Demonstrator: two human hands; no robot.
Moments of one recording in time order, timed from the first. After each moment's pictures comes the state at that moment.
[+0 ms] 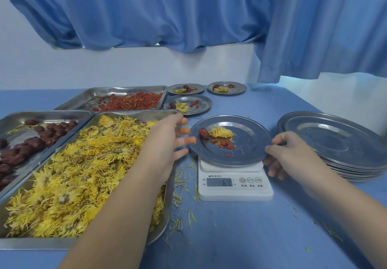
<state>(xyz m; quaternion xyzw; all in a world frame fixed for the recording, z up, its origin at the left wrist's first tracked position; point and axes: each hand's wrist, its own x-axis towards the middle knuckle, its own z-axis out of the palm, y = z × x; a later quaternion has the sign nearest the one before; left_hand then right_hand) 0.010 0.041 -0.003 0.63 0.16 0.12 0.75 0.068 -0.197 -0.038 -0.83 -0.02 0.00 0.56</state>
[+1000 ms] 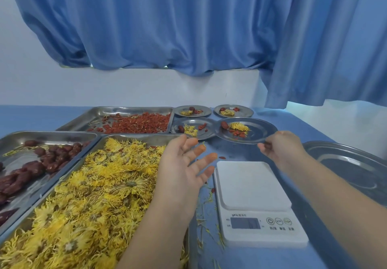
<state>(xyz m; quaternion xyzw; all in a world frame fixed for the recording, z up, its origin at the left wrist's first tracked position) 0.008 0.053 0.003 0.40 0.11 0.10 0.90 0.184 -0.134 -0.014 -0.63 0.12 -0.02 0.77</state>
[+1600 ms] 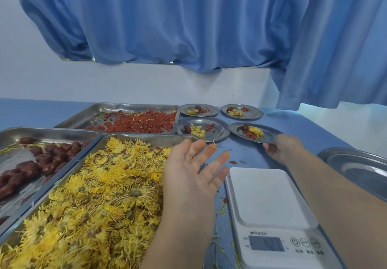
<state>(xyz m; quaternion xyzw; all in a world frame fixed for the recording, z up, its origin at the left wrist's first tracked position) 0.010 0.057 0.007 0.32 0.12 0.11 0.93 0.262 -0.115 -0.036 -0.61 0.22 -0.01 0.76</state>
